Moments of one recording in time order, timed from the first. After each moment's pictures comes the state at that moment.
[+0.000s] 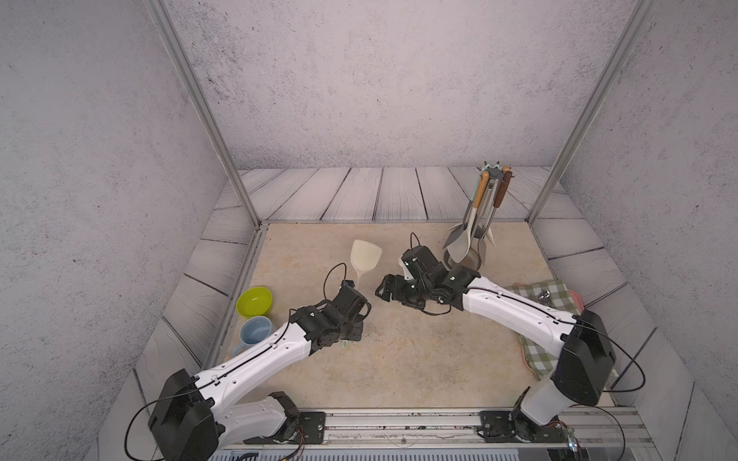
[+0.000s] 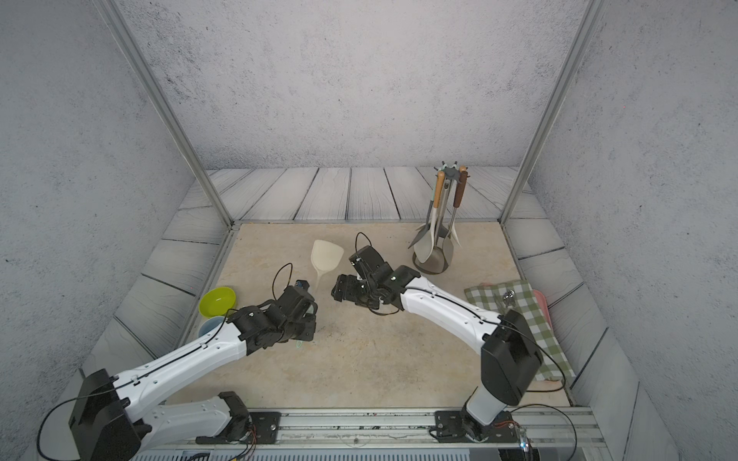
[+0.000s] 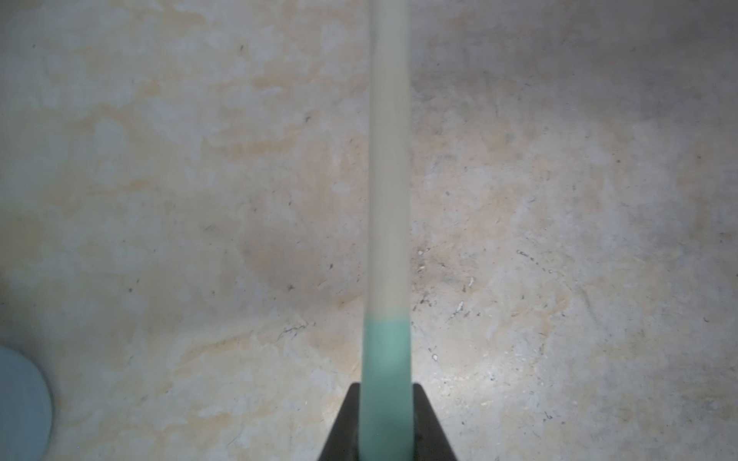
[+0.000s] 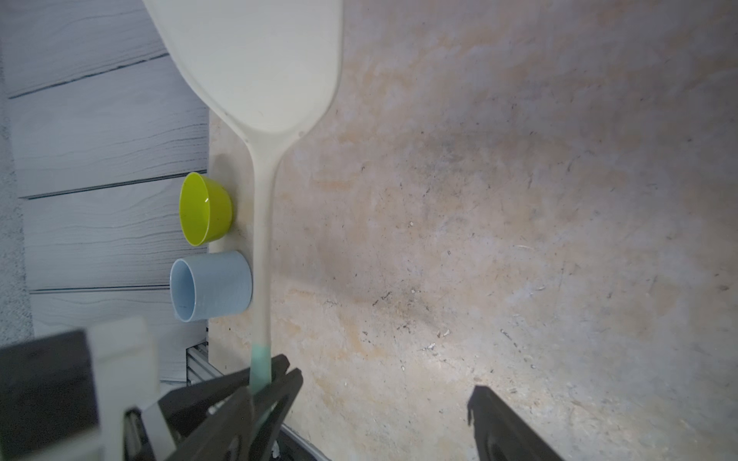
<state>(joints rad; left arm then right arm) -0.74 1.16 0.82 -0.73 -0.20 -0.55 0.82 1.53 1.26 -0.57 -0.18 0.82</state>
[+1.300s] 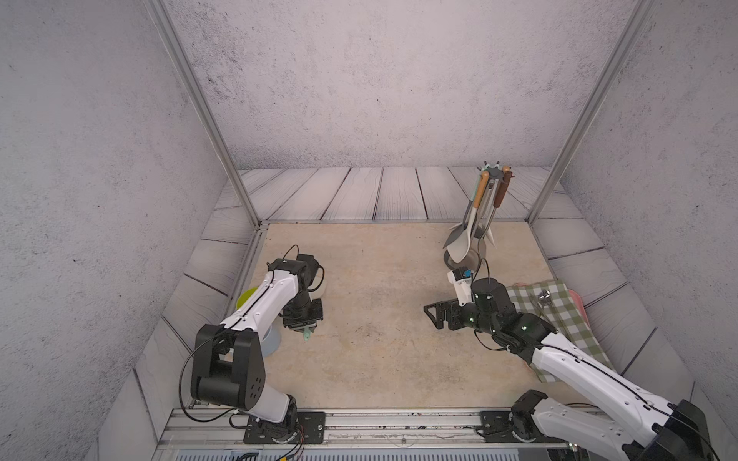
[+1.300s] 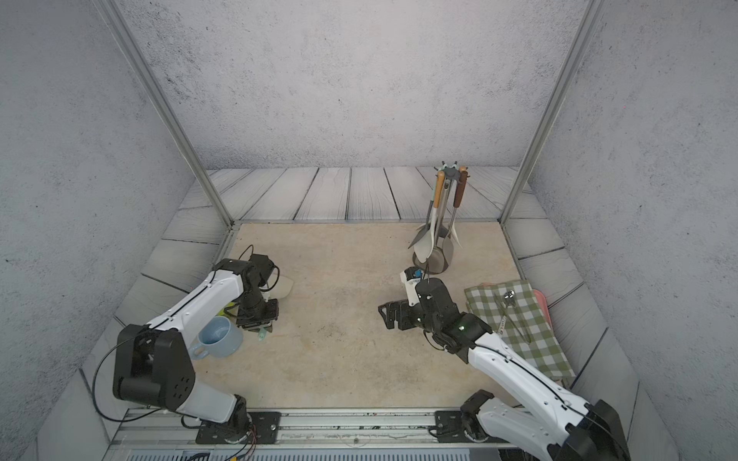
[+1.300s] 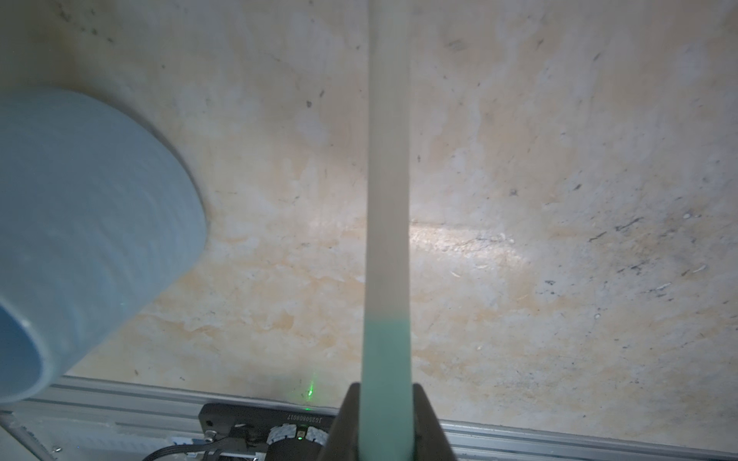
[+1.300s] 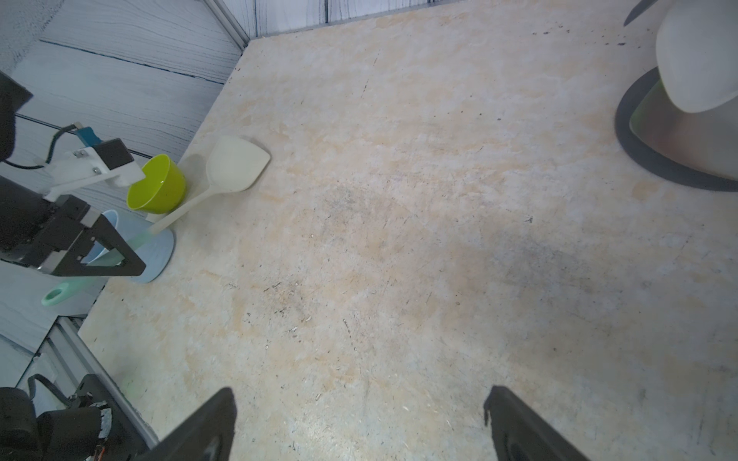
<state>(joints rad) -0.16 1.51 1.13 -1.27 0.05 -0.35 0.62 0.99 0.73 -0.38 -0.14 0.40</state>
